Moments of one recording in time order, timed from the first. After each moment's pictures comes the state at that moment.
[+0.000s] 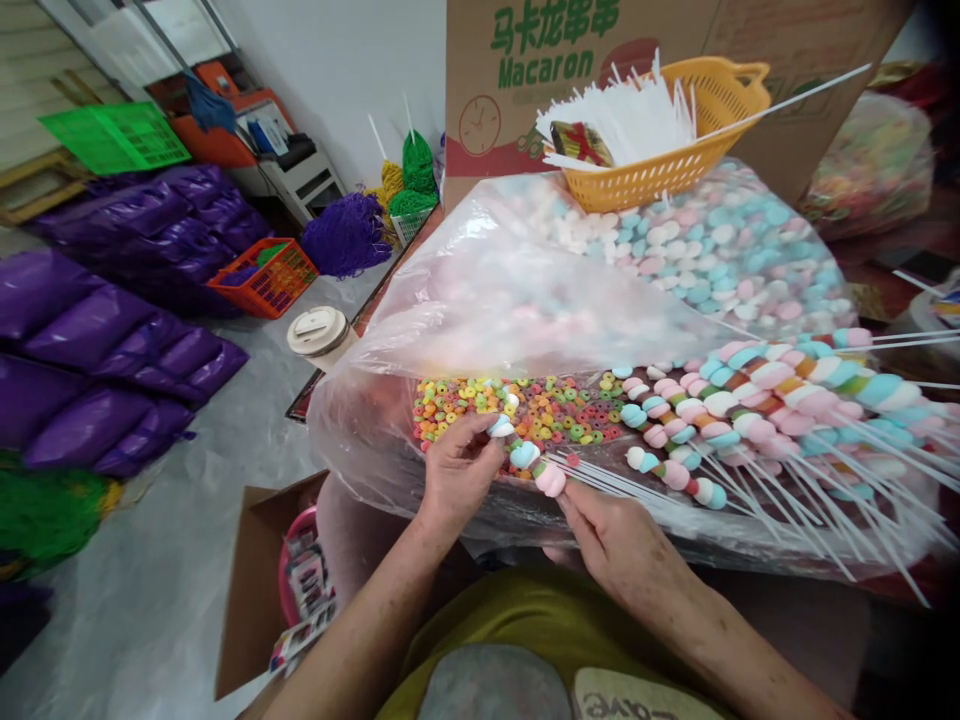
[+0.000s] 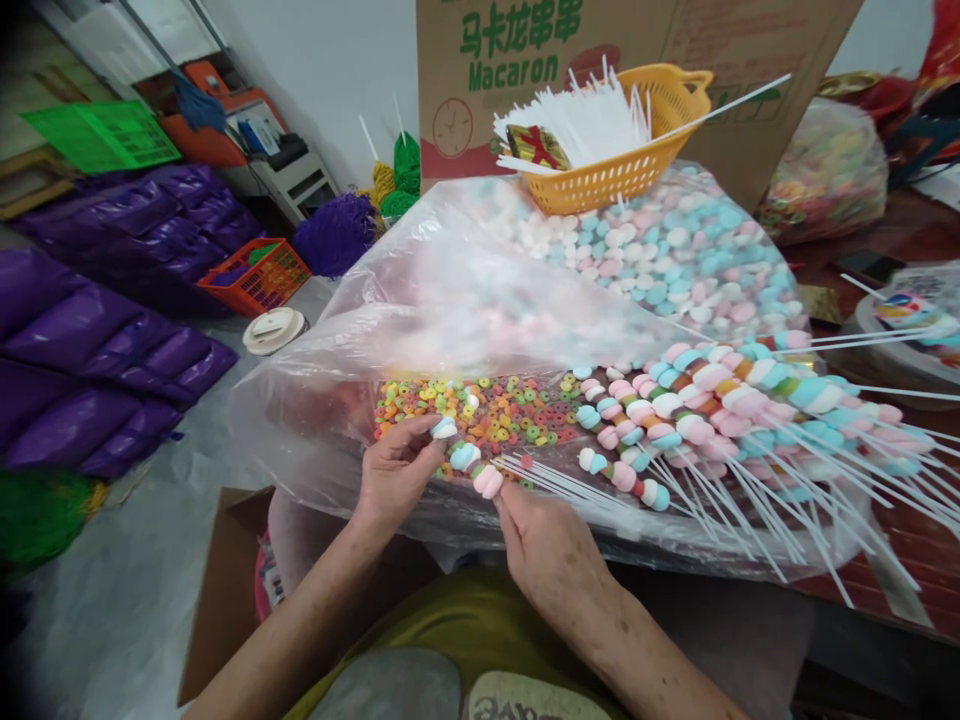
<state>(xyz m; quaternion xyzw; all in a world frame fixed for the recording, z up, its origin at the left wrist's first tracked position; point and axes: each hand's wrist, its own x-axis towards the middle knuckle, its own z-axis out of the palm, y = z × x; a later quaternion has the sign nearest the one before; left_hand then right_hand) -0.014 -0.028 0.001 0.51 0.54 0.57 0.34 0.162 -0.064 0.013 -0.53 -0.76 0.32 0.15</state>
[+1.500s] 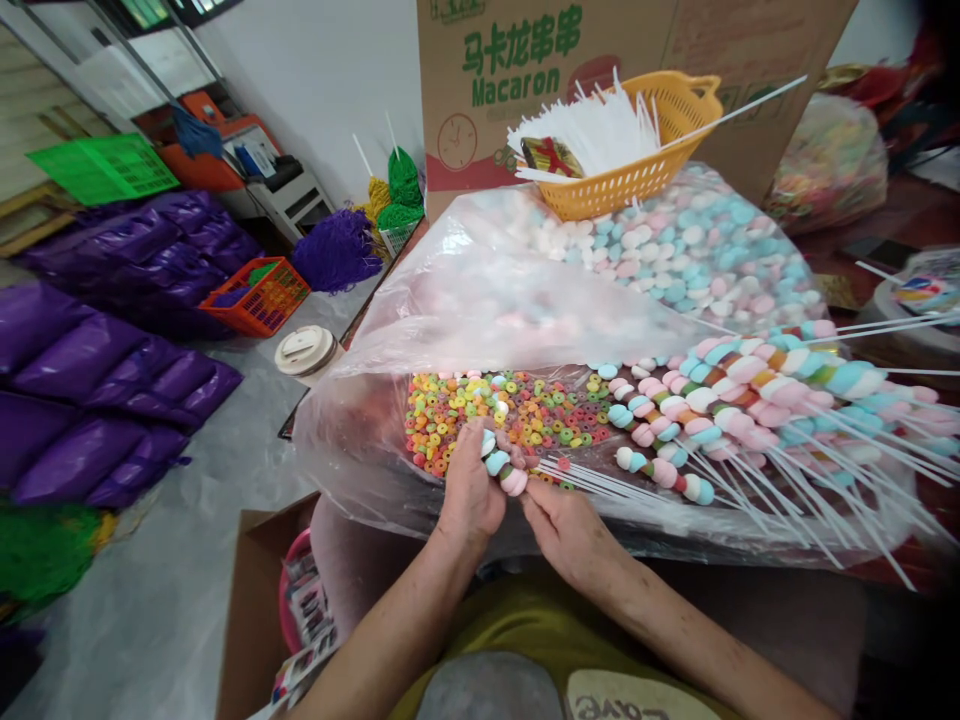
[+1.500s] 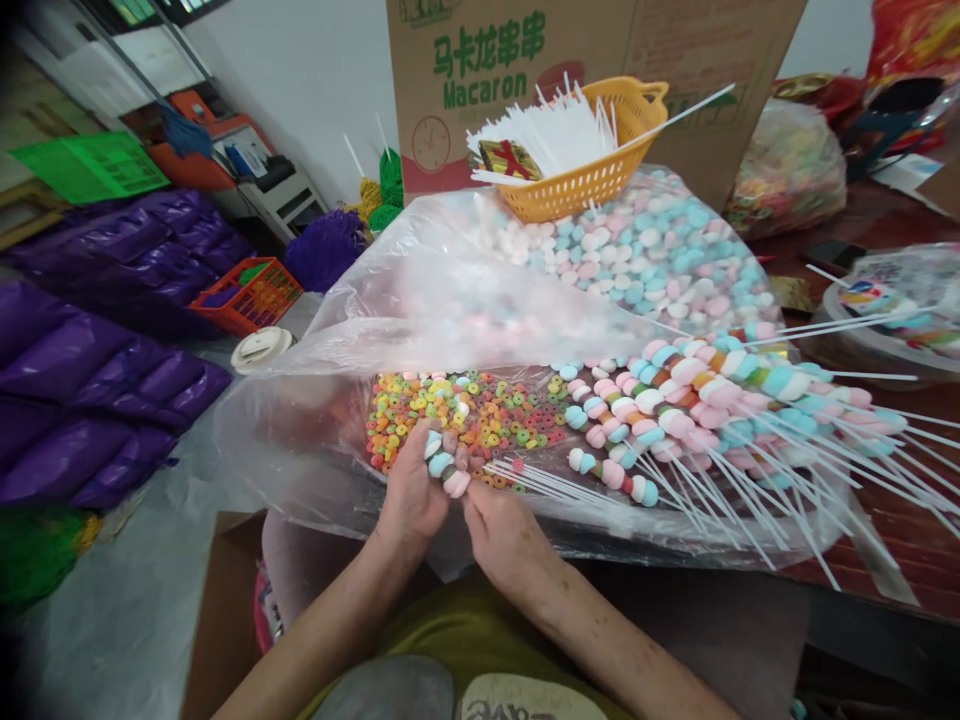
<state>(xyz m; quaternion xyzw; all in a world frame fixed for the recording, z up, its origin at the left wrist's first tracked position) 0.023 -0.020 0.009 0.16 0.40 0.60 0.67 0.136 -0.056 -0.005 -0.49 -0.74 0.39 0.26</state>
